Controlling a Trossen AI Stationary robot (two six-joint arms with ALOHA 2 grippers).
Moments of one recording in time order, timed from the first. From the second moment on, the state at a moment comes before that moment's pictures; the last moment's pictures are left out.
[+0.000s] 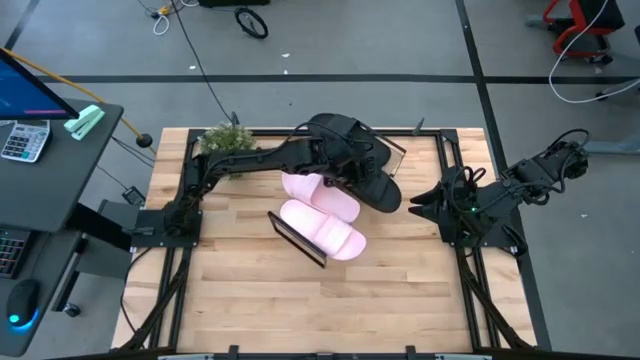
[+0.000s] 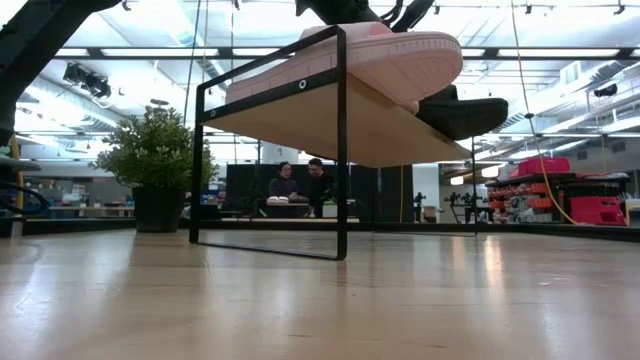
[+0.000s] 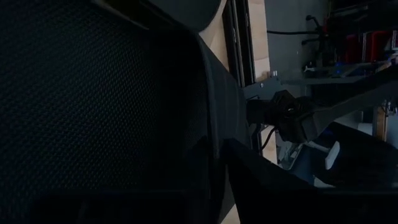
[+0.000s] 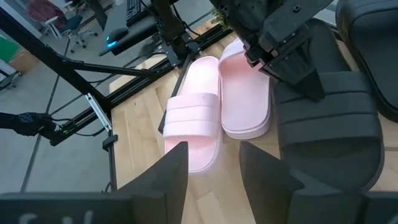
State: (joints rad) left arm 0.14 2.10 2.02 -0.60 -0.01 -1.32; right arm 0.52 0.86 1.18 -0.89 0.55 0.86
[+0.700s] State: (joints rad) left arm 0.15 2.10 2.02 -0.60 -0.01 -1.25; right arm 0.52 0.86 1.18 -0.89 0.55 0.86
